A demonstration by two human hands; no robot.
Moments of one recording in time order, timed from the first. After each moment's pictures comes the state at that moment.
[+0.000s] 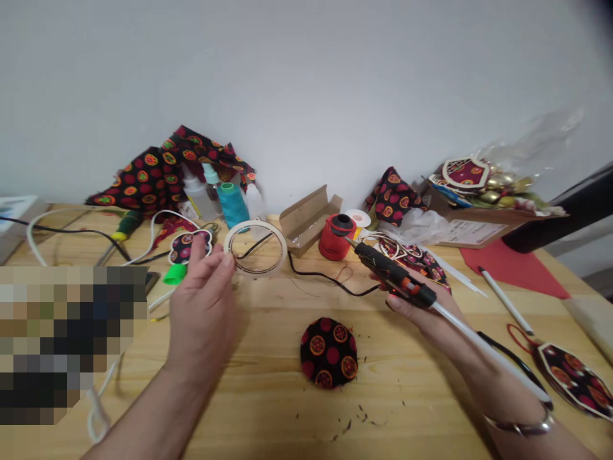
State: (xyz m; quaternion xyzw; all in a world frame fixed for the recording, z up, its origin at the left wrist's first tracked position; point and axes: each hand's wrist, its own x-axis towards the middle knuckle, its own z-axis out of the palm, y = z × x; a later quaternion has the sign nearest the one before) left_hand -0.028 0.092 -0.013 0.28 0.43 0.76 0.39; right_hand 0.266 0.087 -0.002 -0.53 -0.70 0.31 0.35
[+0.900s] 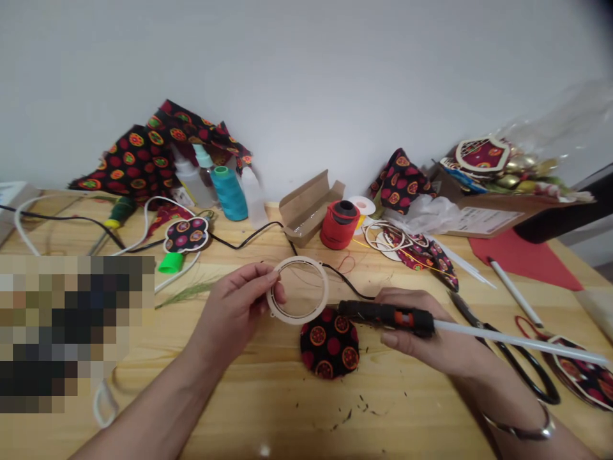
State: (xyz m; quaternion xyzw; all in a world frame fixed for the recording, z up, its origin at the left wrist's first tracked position) left_hand -0.017 0.077 -0.019 0.34 0.48 0.54 0.60; right_hand 0.257 0.078 0.003 -0.37 -0.82 0.37 0.23
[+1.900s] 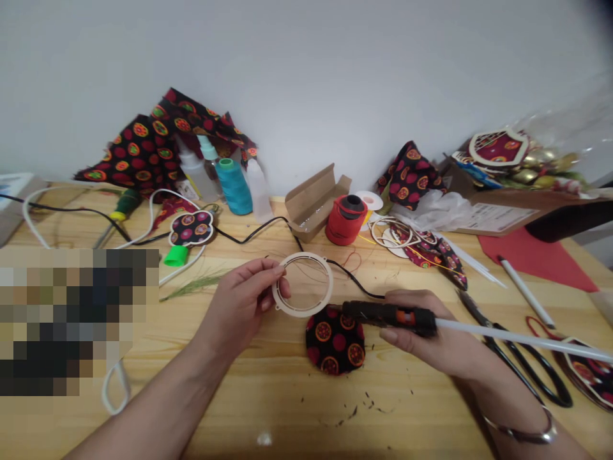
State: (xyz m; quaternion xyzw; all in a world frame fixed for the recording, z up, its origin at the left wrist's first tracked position) left_hand -0.015 0.081 -0.021 0.32 0.50 0.53 0.60; right_hand 0.254 0.073 -0.008 -0.41 -0.81 0.34 0.22
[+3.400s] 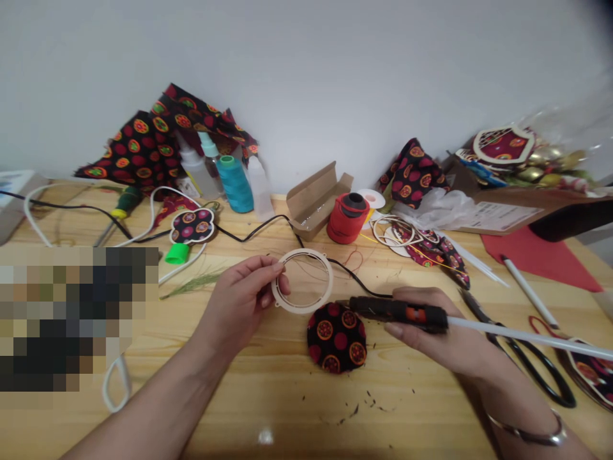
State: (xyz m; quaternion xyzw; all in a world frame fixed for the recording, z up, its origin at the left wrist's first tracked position) left_hand -0.016 0.080 -0.019 0.31 0.51 0.54 0.60; right_hand 0.258 0.073 -0.005 -0.43 -0.81 0.34 0.22
